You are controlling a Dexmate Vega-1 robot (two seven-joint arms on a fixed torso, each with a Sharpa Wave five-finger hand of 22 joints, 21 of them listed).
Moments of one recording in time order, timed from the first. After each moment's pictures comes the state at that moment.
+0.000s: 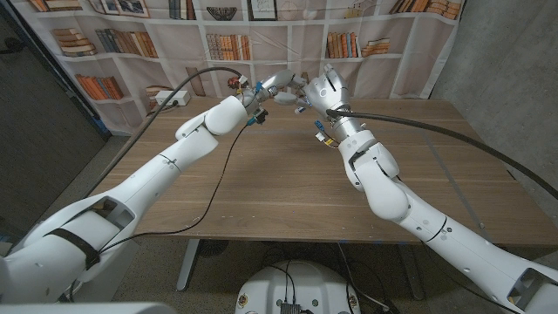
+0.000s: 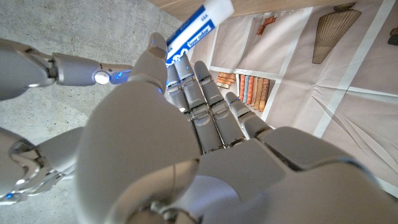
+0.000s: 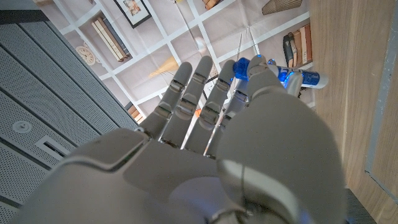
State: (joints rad) left arm 0.50 0.55 0.60 -1.53 0.17 -0.30 -0.11; left_hand 1.21 0.05 0.28 -0.24 0.18 1.06 0.02 0.43 0.21 1.20 -0.08 0.27 0.43 0.92 -0.13 0.18 0.17 0.29 -0.04 0.20 0.17; right arm -0.85 -0.63 -0.71 -2.13 -2.00 -0.42 0.29; right_hand 1.10 0.08 0.34 -0.19 0.17 1.03 -0.21 0.23 0.22 1.14 -0.18 0.21 0.19 0.95 -0.14 0.19 0.19 0.42 -0.04 0.85 0.18
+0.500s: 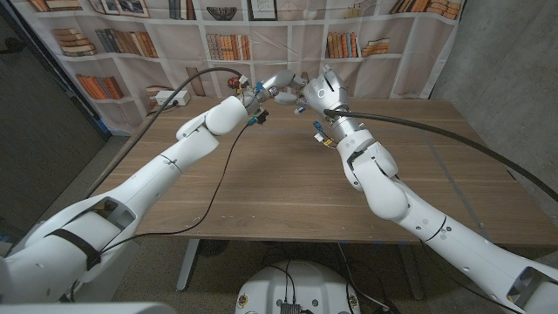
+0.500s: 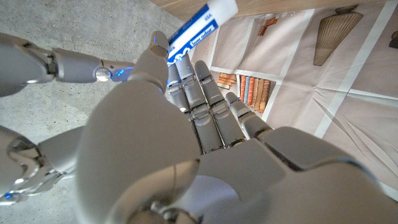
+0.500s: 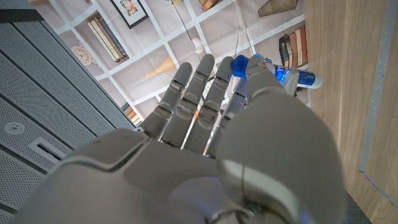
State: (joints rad) left arm 0.50 0.55 0.60 -1.54 0.16 -0.29 -0.11; left_hand 1.22 0.04 0.30 -0.25 0.18 1.05 0.04 0.43 0.23 1.20 -0.08 0.27 0.46 0.92 -0.13 0.18 0.17 0.29 -0.04 0.20 0.17; right arm -0.84 -0.62 -0.72 -2.14 -2.00 -0.40 0.32; right_hand 1.10 0.08 0.34 -0.19 0.17 0.93 -0.21 0.20 0.22 1.14 -0.18 0.23 0.19 0.98 -0.15 0.19 0.19 0.42 -0.04 0.84 0.18
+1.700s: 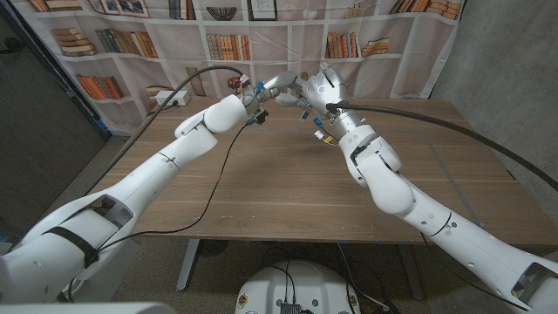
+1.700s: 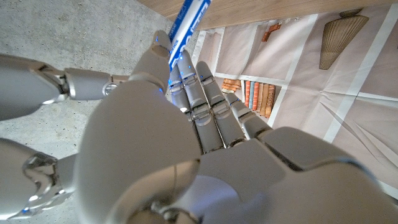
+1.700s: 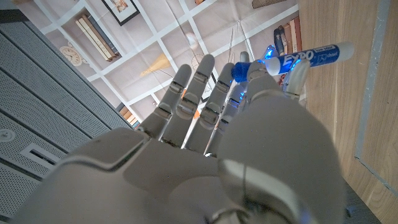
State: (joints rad) left arm 0.49 0.56 0.61 -1.54 0.15 -0.31 -0.16; left_hand 1.22 0.04 0.31 -0.27 0.18 1.05 0.05 0.41 0.23 1.18 -0.10 0.27 0.48 0.90 -0.12 0.18 0.17 0.28 -0.04 0.19 0.17; right arm -0.82 -0.65 -0.70 -2.17 -1.90 -0.36 0.32; right_hand 1.07 0.11 0.29 -0.14 0.19 0.76 -0.21 0.19 0.21 1.04 -0.22 0.23 0.20 0.94 -0.13 0.19 0.19 0.37 -0.04 0.84 0.19
